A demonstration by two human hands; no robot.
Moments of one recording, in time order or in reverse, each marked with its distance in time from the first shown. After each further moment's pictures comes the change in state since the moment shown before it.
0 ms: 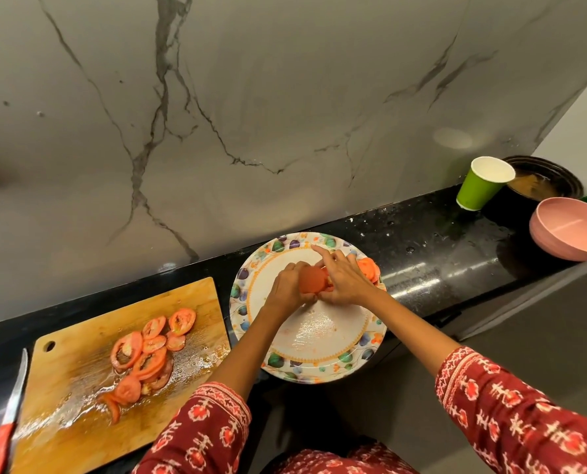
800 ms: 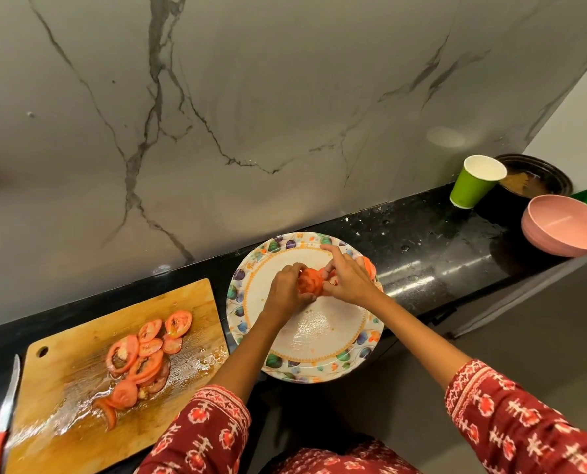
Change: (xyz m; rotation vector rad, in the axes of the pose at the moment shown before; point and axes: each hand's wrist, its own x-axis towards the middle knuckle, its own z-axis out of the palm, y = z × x) left_hand -0.007 0.006 0.004 -0.070 0.082 -0.016; right_hand -0.013 -0.002 -0.003 0.244 0.154 0.129
